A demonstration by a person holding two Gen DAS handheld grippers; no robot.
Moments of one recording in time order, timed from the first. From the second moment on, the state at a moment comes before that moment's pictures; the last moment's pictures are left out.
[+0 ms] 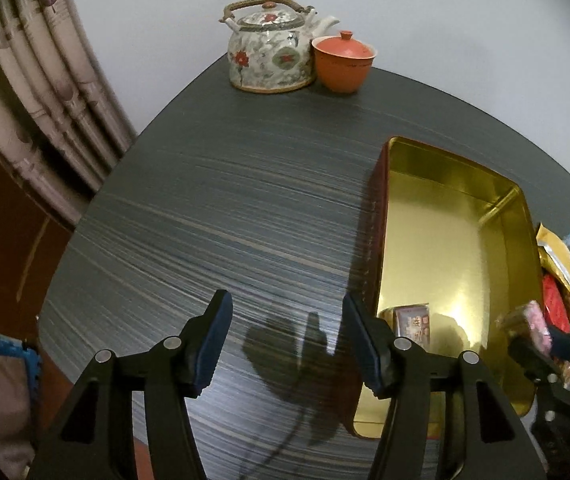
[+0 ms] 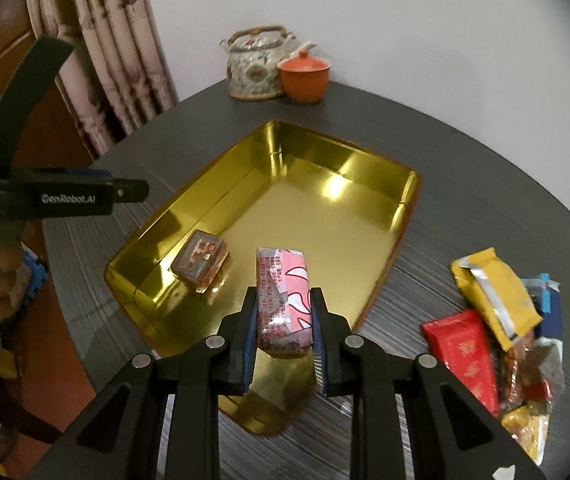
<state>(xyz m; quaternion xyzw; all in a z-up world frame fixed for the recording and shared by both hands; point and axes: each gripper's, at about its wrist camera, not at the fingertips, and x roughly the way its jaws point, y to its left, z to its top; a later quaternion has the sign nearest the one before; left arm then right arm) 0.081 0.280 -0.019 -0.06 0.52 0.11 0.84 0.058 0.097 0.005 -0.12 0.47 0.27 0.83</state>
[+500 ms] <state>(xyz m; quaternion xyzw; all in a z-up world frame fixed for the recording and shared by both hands) 0.084 0.276 -0.022 -0.06 0.53 0.10 0.84 0.072 0.119 -0.017 -0.15 0.49 0.26 0.82</state>
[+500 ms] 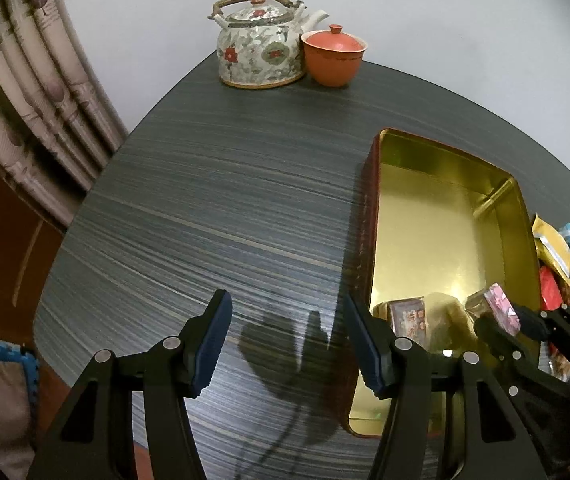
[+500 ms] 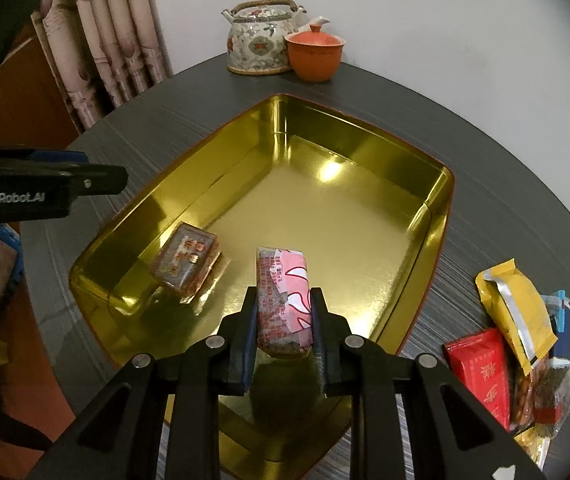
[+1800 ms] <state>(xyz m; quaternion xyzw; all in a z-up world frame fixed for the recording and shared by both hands) 0.083 0.262 -0.021 -0.05 0.53 0.08 0.84 0.040 -0.001 0.028 -0.10 0.47 0.18 0.86</state>
